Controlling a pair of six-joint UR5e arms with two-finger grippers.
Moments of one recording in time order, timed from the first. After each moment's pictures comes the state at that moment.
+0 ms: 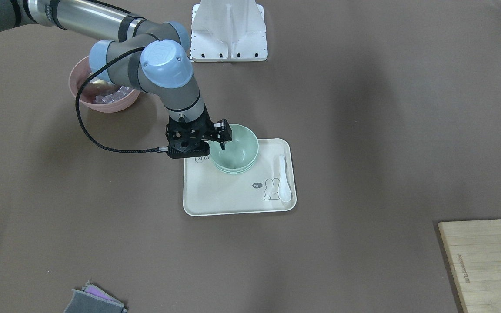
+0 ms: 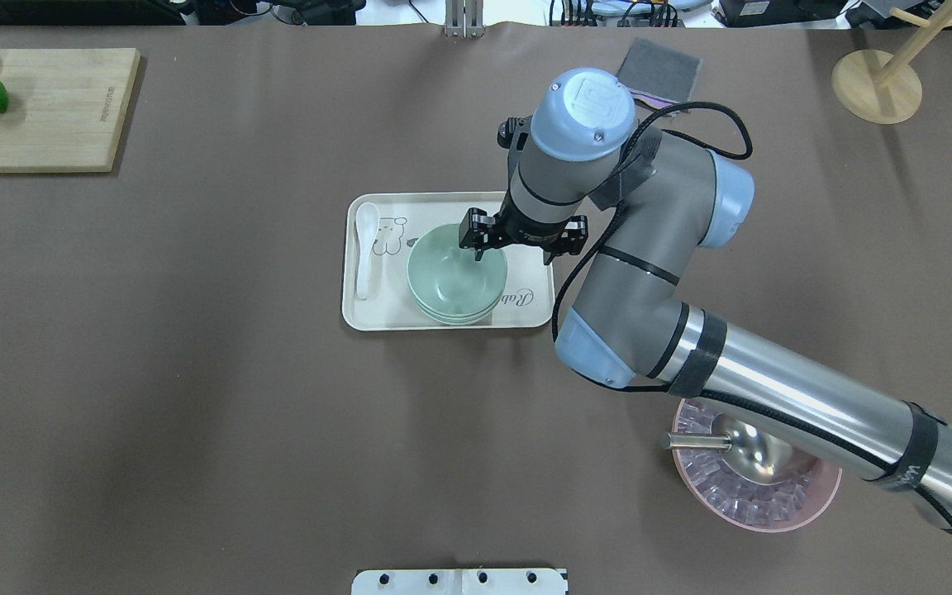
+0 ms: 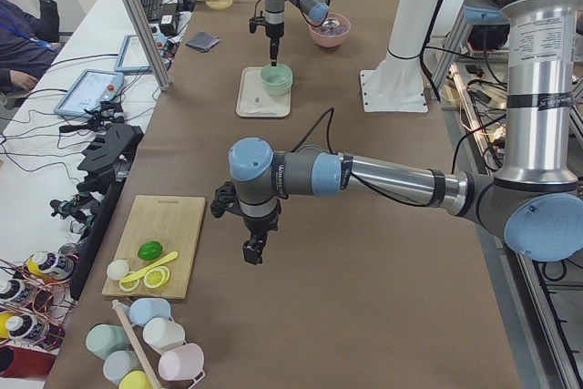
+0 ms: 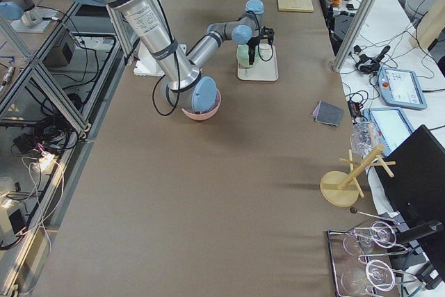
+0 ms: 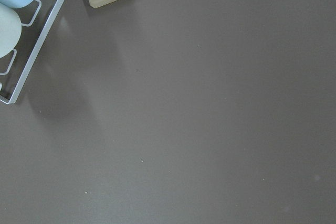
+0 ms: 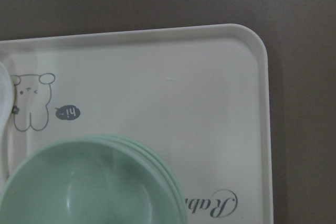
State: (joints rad) left arm -1.54 -1.49 -1.81 -1.42 -2.26 0.29; right arm 0.67 -0.83 1.52 -1.46 2.09 1.16
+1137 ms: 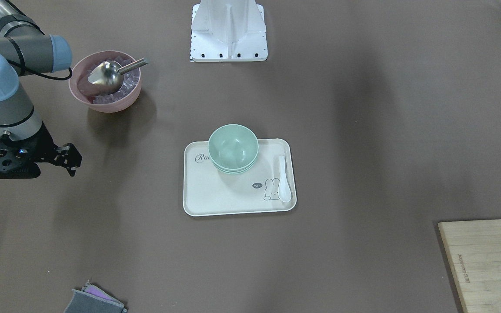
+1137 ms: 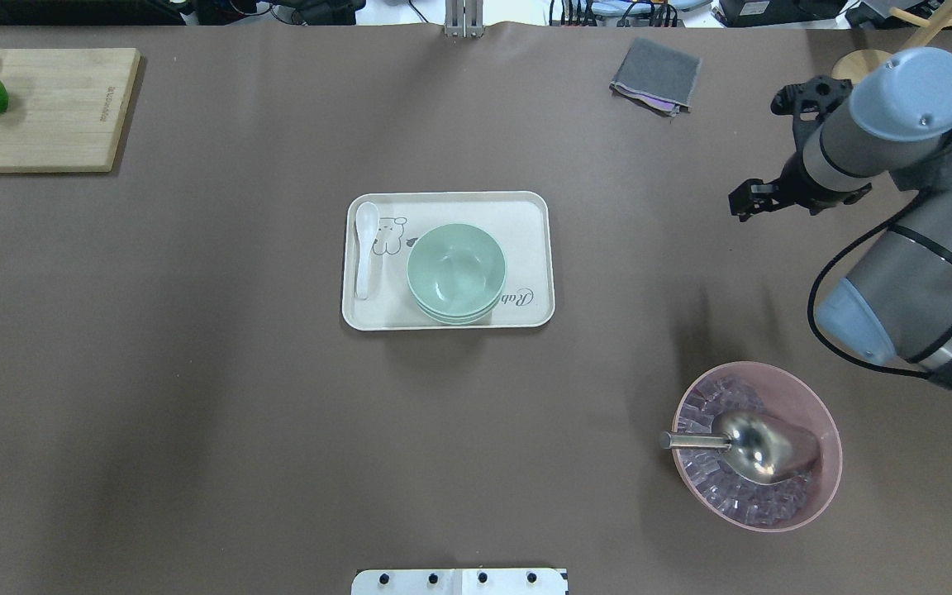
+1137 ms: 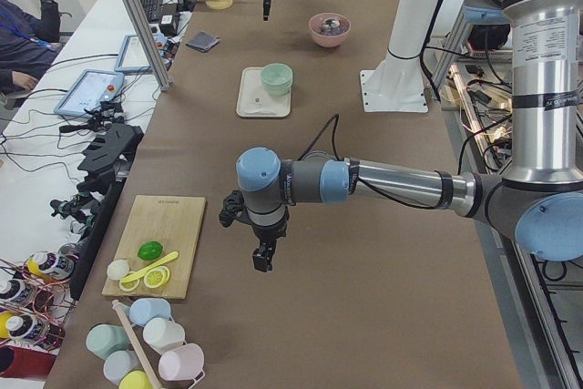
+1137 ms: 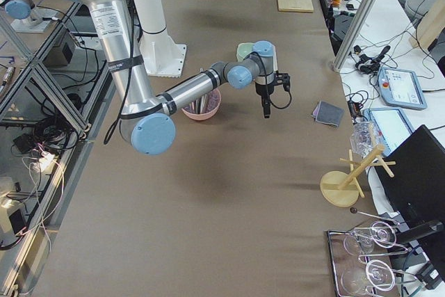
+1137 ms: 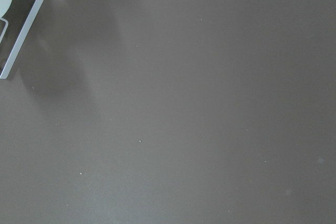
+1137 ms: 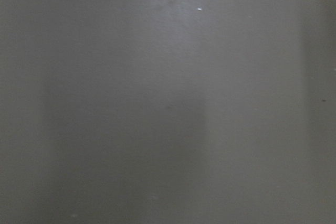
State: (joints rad) left arm -1.54 -1.46 -1.81 -1.42 -2.26 0.29; right arm 0.93 -1.33 1.76 -1.46 1.91 0.79
